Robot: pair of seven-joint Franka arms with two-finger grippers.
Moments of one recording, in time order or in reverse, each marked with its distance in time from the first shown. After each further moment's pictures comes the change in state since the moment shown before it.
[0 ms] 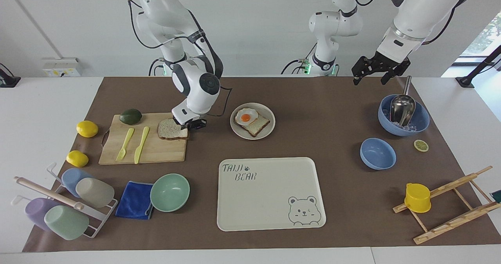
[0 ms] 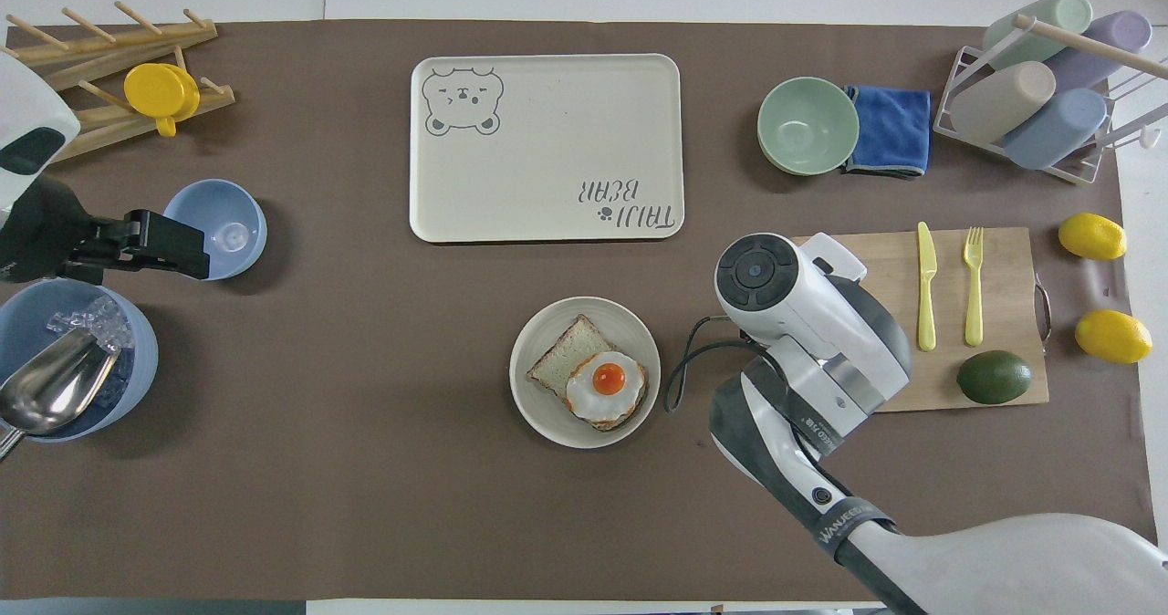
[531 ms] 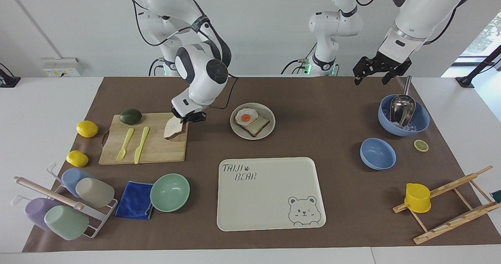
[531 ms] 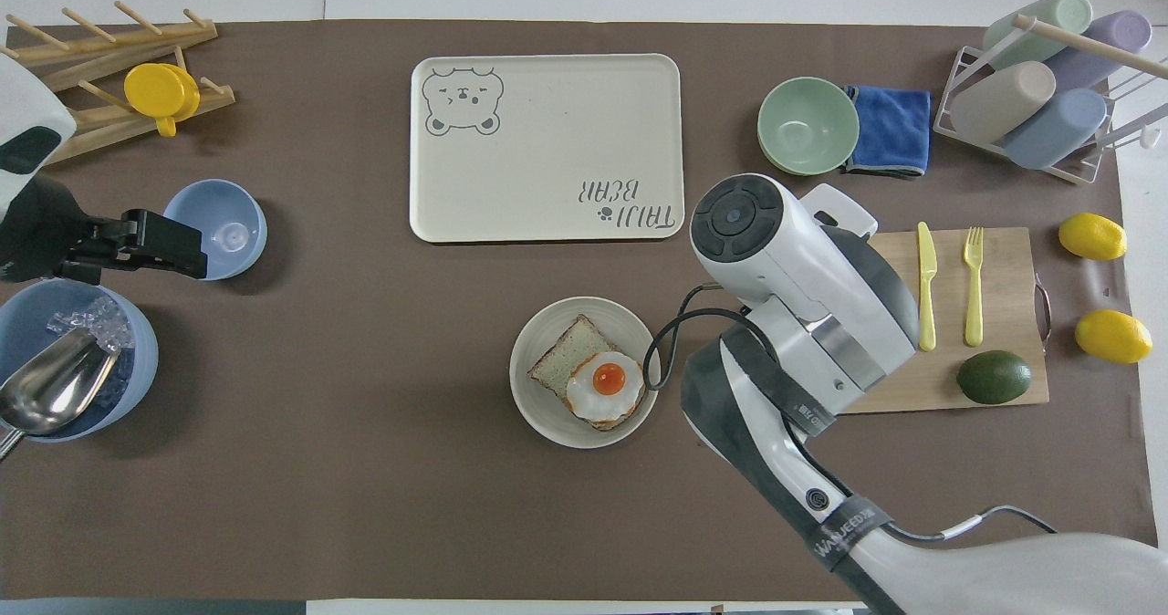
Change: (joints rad) left arm 0.002 0.000 0.000 0.000 0.000 0.001 0.000; right arm 0.073 -0.003 0.002 0.261 0.001 -0.301 -0.060
